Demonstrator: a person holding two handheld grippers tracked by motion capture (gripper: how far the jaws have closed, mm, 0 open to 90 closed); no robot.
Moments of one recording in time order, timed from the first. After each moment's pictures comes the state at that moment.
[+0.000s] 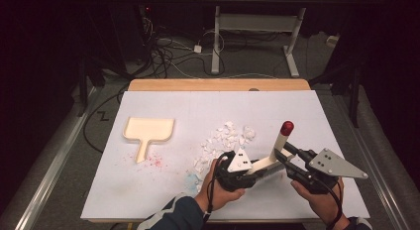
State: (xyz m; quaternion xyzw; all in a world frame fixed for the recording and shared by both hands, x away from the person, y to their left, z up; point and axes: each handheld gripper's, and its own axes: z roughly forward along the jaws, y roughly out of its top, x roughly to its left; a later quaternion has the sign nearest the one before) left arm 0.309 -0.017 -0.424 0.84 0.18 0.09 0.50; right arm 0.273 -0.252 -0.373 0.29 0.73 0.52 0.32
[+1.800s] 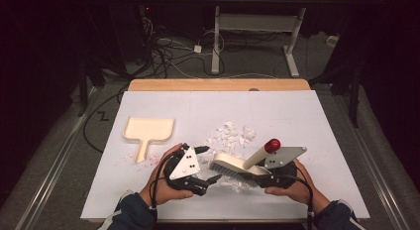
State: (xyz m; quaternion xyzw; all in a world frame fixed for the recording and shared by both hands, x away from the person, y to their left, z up) left arm 0.298 0.097 -0.405 0.85 0.13 0.19 0.48; right arm 0.316 -0.195 -0.401 0.10 0.88 0.45 0.11
